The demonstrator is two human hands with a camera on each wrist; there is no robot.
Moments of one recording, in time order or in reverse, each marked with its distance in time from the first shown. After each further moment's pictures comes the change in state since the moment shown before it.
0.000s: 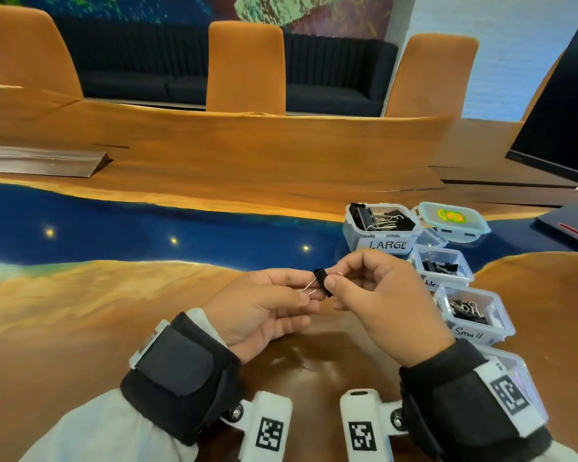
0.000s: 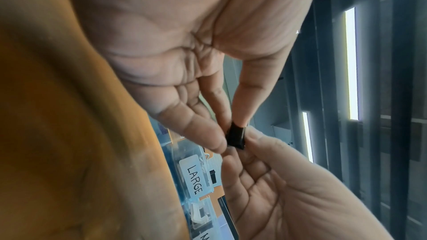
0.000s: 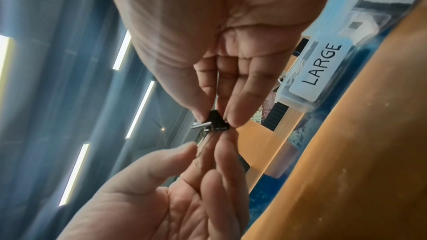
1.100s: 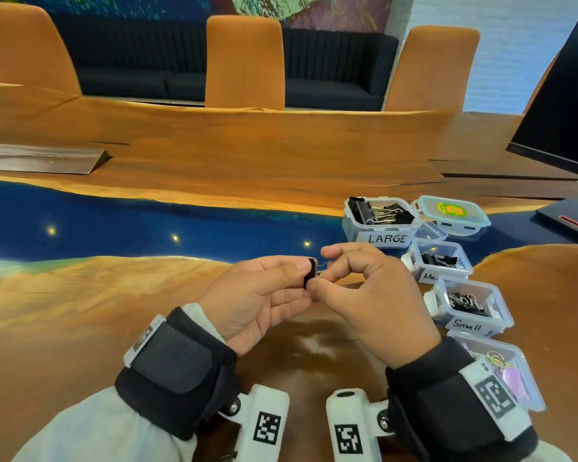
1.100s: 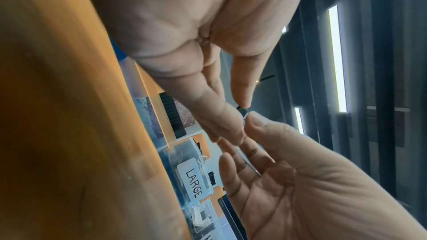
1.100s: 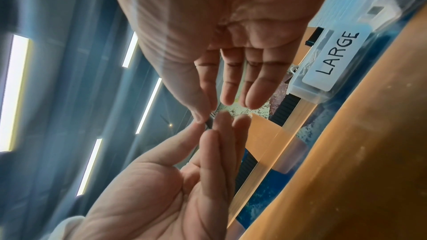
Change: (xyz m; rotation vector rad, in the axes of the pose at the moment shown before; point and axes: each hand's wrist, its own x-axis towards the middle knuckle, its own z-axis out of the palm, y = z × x) left_hand -0.011 0.007 0.009 -0.063 0.053 0.067; right_hand -0.009 -0.010 0.011 -0.130 0.075 -0.041
